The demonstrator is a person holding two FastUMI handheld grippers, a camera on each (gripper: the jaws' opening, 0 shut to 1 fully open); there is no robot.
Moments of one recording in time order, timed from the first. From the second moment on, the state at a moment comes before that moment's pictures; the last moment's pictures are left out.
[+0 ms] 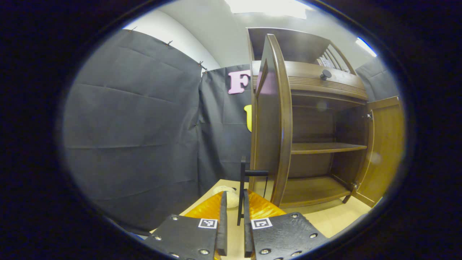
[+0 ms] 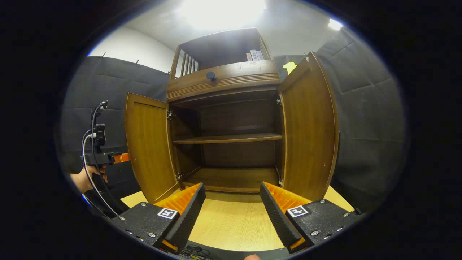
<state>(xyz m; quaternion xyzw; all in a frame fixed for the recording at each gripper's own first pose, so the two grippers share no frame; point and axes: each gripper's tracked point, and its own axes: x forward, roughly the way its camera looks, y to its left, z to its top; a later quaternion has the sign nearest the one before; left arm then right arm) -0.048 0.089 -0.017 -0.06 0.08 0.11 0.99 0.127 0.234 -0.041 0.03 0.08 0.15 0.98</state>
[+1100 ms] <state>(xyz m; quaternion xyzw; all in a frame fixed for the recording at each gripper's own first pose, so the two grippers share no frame) -0.070 0.075 0.018 -0.04 0.04 0.10 0.99 0.068 0.139 -0.005 0.05 0.05 0.06 1.00</state>
